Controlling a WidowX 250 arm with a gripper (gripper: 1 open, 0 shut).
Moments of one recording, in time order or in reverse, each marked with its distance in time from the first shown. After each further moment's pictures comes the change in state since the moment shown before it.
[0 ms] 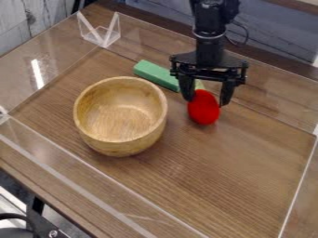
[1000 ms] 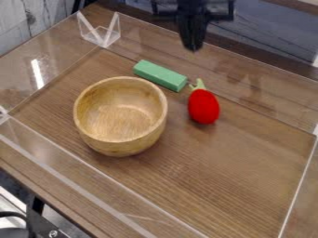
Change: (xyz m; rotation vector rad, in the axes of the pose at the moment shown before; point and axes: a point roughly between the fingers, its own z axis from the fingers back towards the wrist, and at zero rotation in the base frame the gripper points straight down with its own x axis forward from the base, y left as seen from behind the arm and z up) arm 0.019 0.026 0.097 -0.077 -0.080 -0.006
